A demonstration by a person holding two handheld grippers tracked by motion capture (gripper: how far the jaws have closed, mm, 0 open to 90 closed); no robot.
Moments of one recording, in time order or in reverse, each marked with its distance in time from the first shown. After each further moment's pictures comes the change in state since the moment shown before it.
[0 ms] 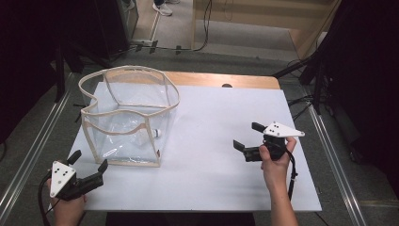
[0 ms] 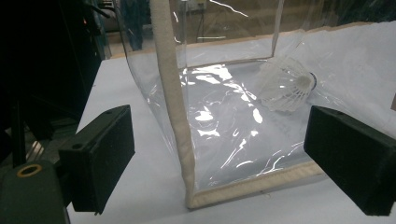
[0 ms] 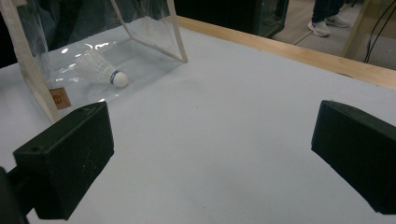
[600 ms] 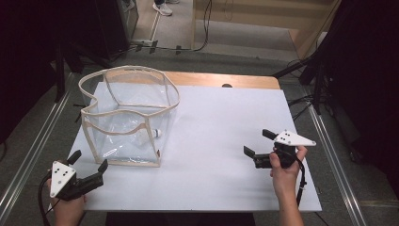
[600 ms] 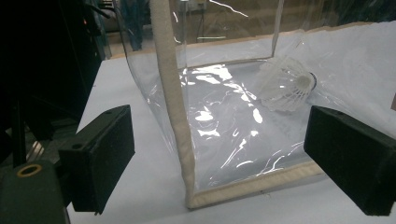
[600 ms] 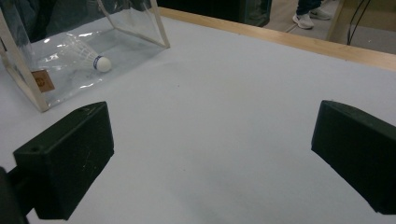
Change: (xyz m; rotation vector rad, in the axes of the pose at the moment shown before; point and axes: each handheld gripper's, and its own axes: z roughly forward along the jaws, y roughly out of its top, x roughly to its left) left arm 0.000 0.000 0.000 -0.001 -0.001 0.001; right arm -0.011 -0.025 -0.024 0.009 -0.051 0.031
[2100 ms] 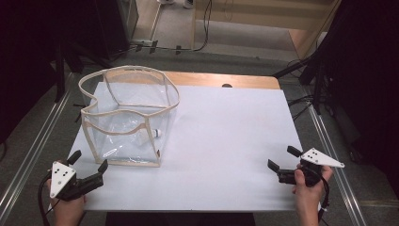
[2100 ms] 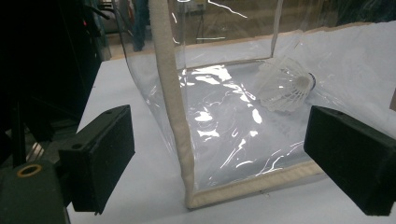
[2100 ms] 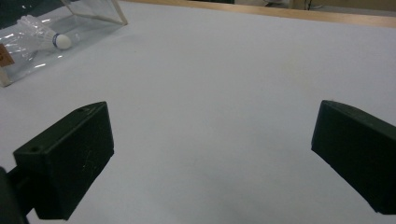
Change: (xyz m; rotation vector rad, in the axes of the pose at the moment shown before) left arm -0.001 0.000 -0.001 -0.003 -0.001 0.001; right arm -0.027 -0.053 -0.059 0.013 -0.117 0.086
